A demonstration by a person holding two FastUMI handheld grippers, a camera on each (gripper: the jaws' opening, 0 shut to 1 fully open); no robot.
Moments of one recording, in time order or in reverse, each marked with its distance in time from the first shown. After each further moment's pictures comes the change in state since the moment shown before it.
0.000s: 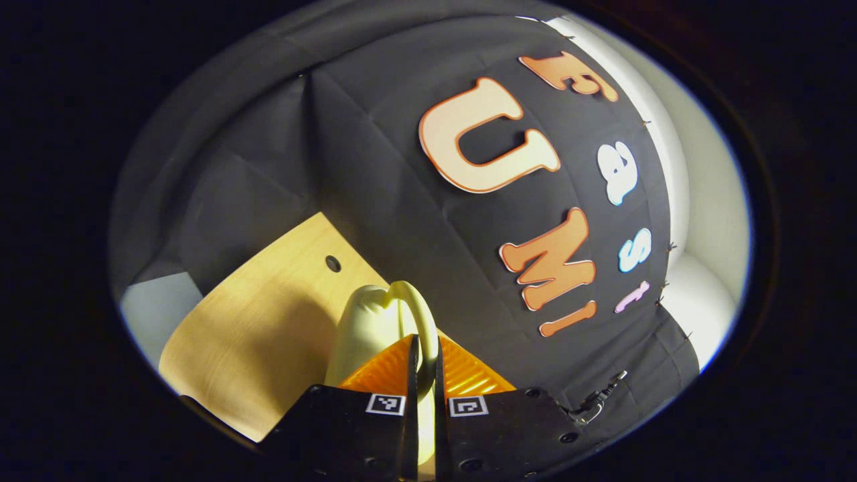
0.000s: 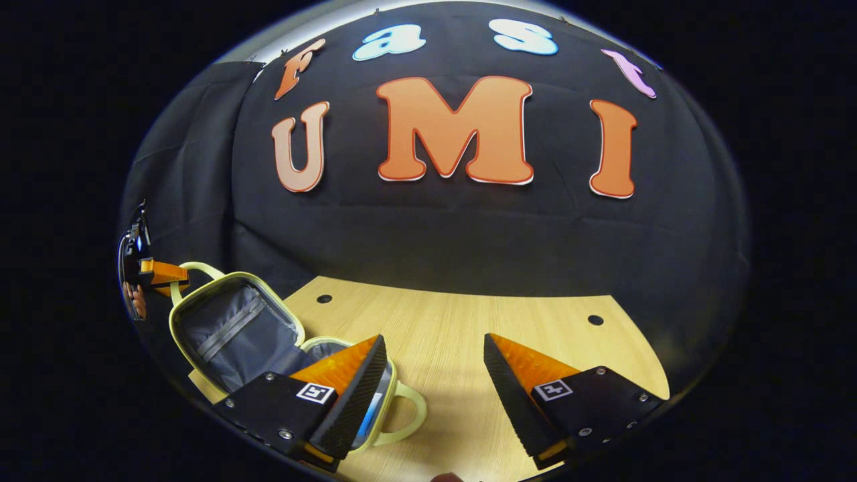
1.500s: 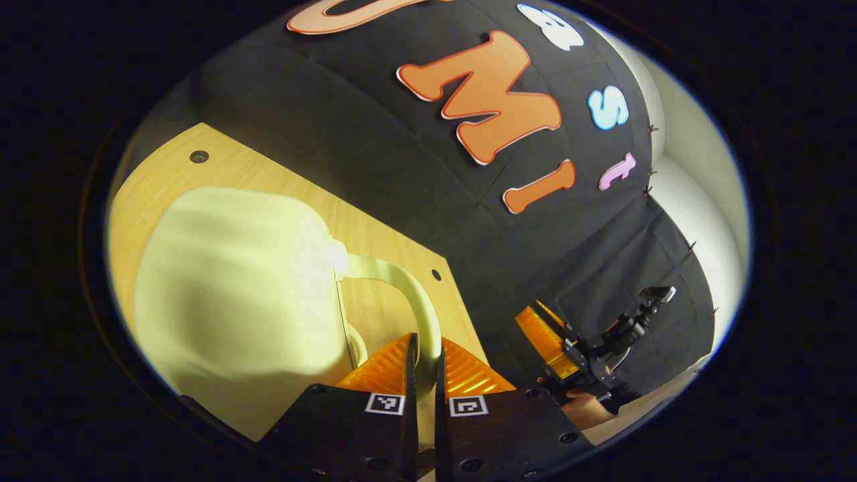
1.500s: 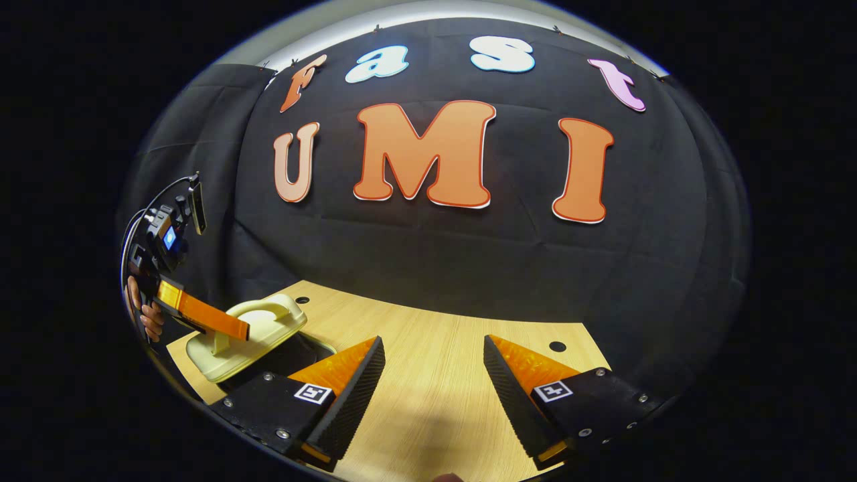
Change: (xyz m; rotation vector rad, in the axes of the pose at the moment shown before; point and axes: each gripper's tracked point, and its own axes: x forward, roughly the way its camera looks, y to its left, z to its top) left arm 0.143 -0.170 -0.283 0.192 0.470 -0.099; right arm -0.030 -0.109 -0.002 -0.068 -0.086 0.003
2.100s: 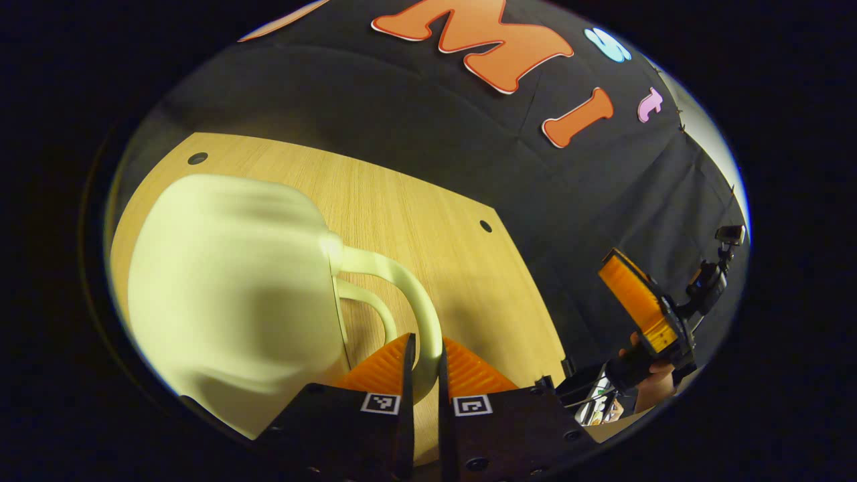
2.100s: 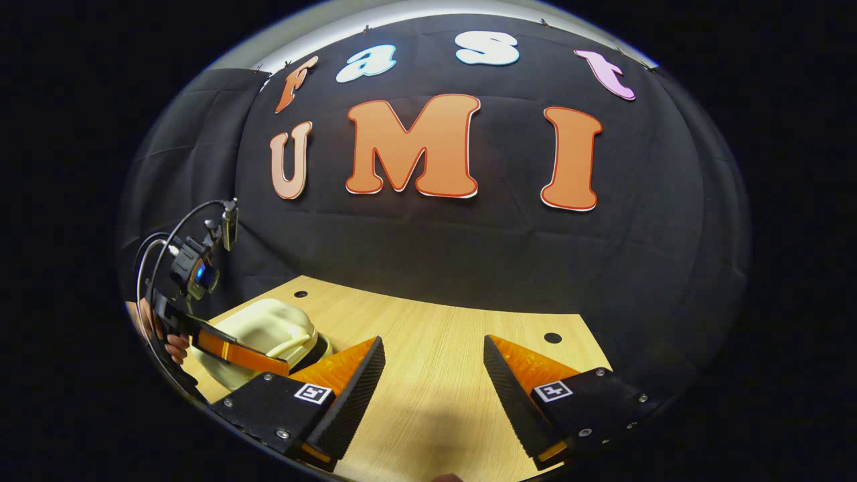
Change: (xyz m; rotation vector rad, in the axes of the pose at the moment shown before) left arm 0.020 0.012 -0.058 0.140 0.203 0.258; right arm -0.008 -0.028 -0.018 0.012 0.020 0.012
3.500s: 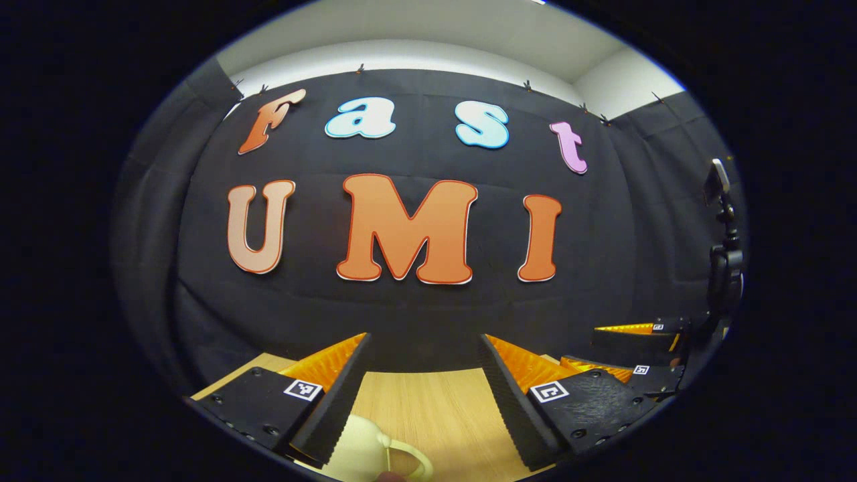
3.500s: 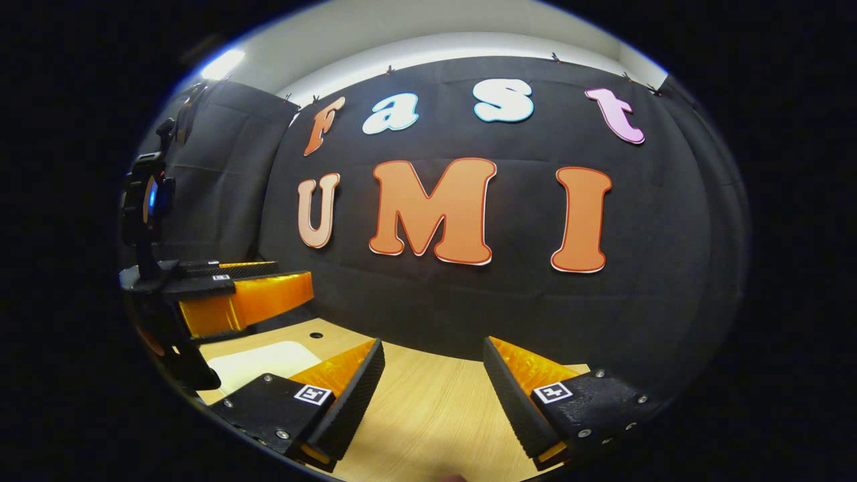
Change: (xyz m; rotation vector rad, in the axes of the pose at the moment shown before) left arm -0.128 -0.128 0.148 0.483 -0.943 0.348; right arm -0.025 0.008 0.075 -0.037 -0.290 0.066
